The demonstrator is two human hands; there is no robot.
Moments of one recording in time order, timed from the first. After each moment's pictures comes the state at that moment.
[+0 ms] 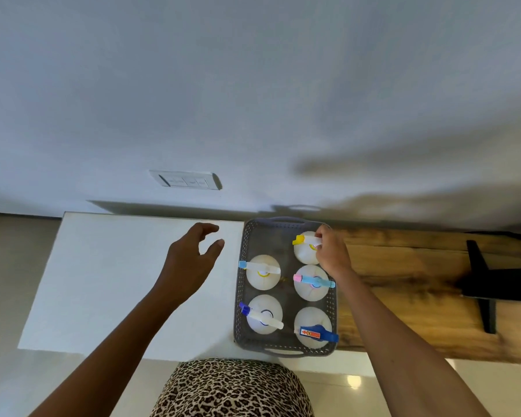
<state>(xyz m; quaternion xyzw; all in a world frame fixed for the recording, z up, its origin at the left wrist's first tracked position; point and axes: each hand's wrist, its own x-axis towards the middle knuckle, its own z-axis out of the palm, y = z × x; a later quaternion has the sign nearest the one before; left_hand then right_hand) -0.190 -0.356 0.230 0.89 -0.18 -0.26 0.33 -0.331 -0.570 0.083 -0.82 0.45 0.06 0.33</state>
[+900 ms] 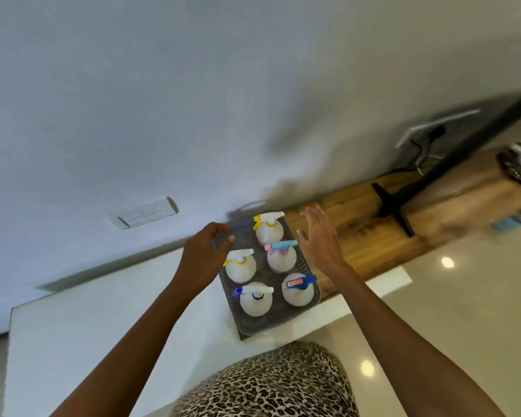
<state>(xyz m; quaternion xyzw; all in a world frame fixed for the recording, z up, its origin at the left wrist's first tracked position) -0.233 -0.337 0.266 0.79 -0.40 -0.30 0.35 -0.417 -0.469 0.187 -0.82 0.52 -0.12 0.20</state>
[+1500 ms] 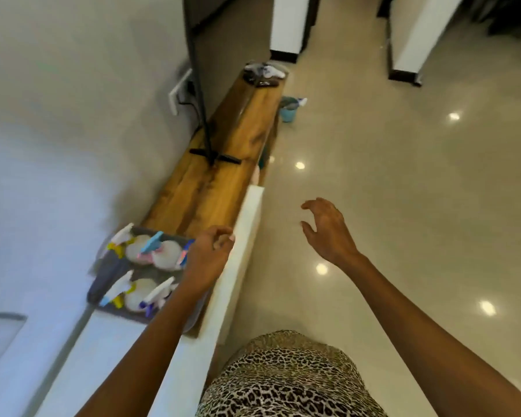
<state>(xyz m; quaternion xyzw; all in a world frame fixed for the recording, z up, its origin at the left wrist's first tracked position) -0.413 -0.288 0.273 0.52 -0.70 -0.44 0.21 -0.631 -0.216 0.248 -0.54 0.80 -0.23 0.11</state>
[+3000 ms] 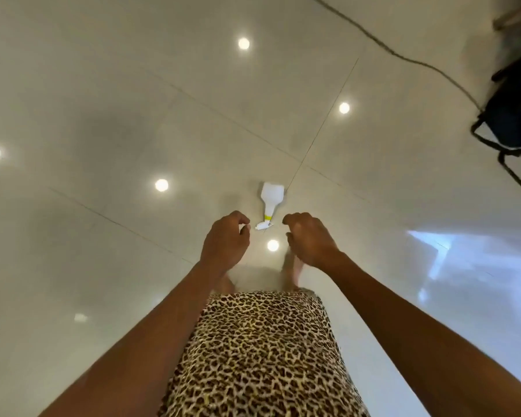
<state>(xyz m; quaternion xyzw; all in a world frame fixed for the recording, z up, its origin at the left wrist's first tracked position) -1.153 0.260 0.007 0.00 -0.87 -0.35 -0.35 -1.103 0.431 -0.014 0.04 0.94 -0.12 0.31</state>
